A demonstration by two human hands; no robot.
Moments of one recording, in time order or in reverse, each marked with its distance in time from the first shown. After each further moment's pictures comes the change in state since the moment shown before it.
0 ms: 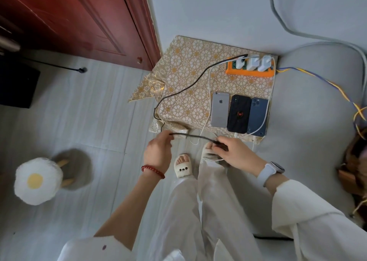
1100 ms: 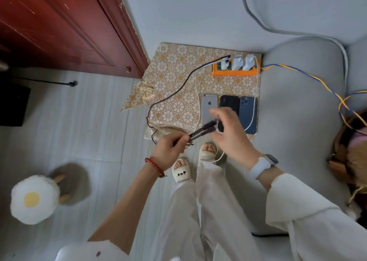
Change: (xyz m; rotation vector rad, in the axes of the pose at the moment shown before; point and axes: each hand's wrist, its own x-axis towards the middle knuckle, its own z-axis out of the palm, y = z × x) left_hand 0.015 0.055 0.003 -0.268 -0.485 0.096; right_hand 0.002 -0.019 -0.028 0.026 0.476 -0.184
